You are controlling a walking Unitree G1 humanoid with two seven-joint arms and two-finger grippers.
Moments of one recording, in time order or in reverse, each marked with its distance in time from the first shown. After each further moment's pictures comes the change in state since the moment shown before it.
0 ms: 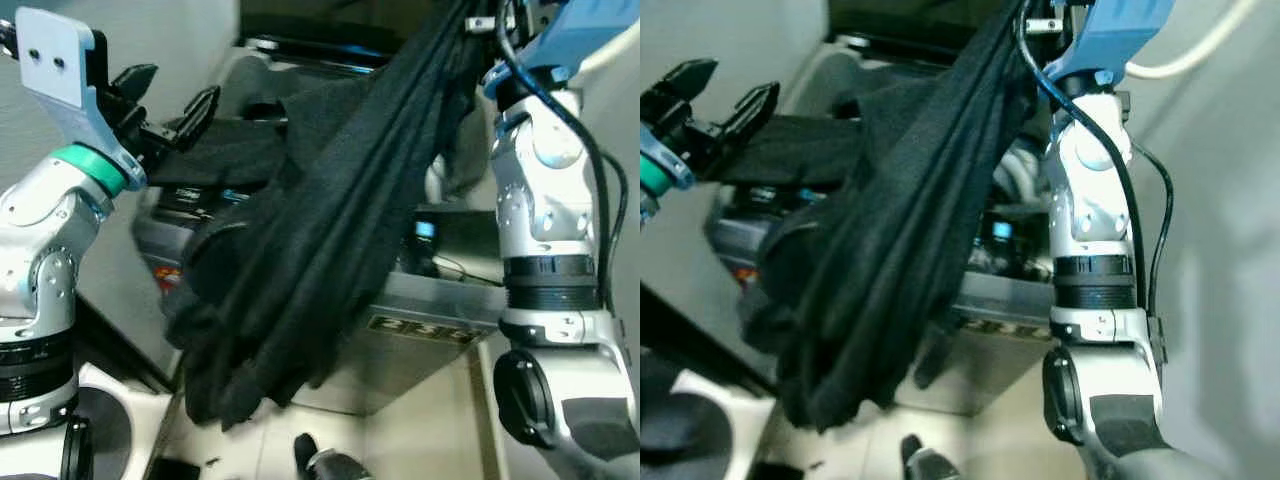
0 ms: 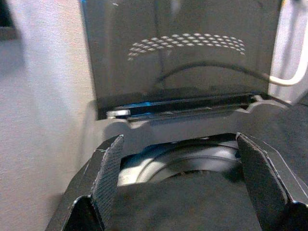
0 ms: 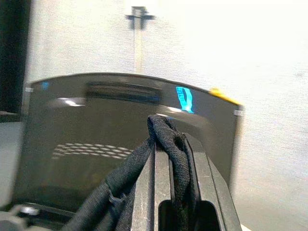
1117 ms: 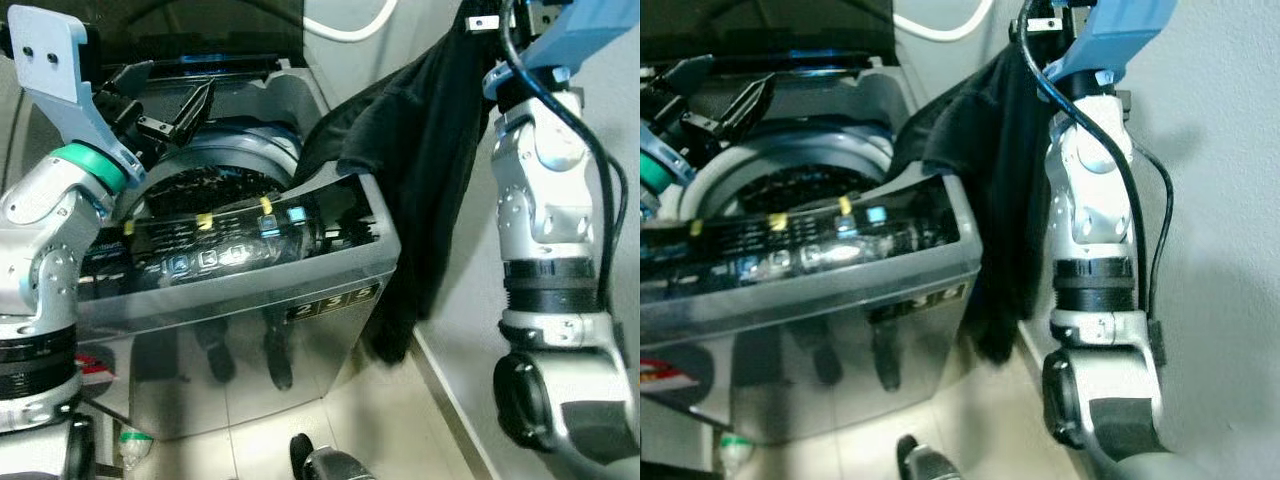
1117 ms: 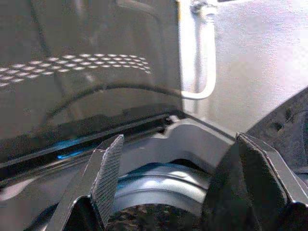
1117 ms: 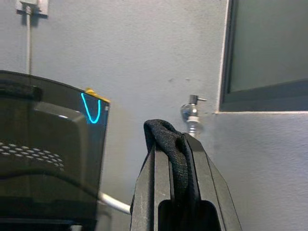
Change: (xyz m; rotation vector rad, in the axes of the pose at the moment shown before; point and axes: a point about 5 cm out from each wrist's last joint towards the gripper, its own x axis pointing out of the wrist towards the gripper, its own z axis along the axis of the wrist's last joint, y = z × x) left arm 0.000 0.004 0.001 -0.011 -0.022 0.041; right arm -0.001 0.006 0.001 0.014 -0.017 0.055
